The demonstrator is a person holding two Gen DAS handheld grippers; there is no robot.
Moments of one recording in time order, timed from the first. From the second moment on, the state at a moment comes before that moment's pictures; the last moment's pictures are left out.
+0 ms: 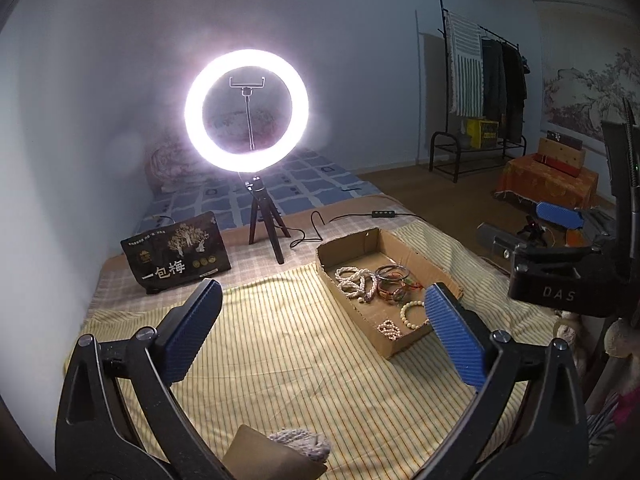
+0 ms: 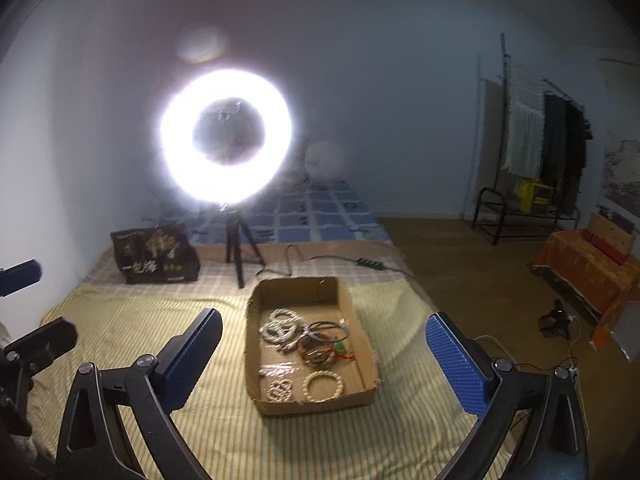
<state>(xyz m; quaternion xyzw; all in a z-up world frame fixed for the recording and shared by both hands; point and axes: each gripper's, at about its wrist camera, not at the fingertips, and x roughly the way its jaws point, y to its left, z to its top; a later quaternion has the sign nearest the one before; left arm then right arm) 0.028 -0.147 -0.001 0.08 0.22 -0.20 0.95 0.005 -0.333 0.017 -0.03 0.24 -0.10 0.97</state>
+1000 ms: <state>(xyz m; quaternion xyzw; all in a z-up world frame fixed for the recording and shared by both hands) 0.030 -0.148 -0.012 0.08 0.25 -0.18 0.95 0.004 -0.343 0.011 -0.02 0.25 -0.13 0.96</state>
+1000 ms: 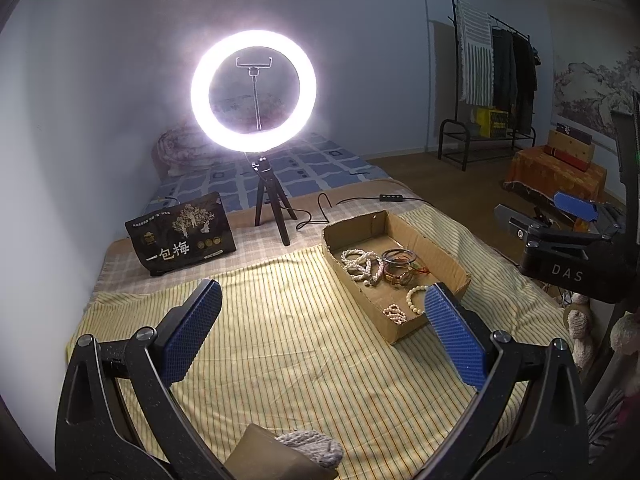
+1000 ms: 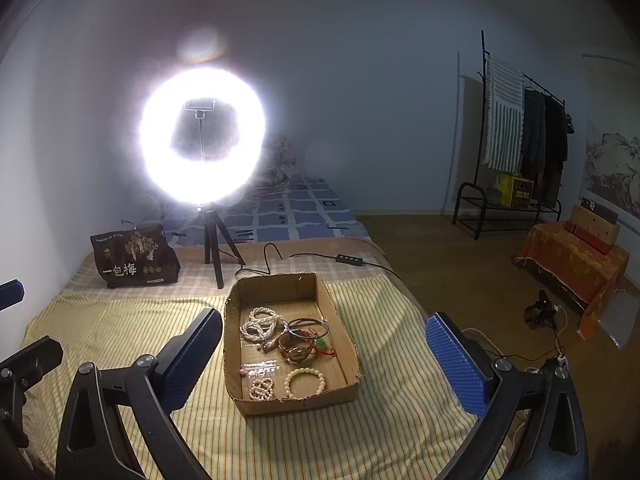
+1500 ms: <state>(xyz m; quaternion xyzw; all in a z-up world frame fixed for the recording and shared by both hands) 0.031 -0.148 -0.013 0.08 0.25 -0.18 0.95 0.005 -0.344 0.010 -0.02 0.25 -0.13 0.96</state>
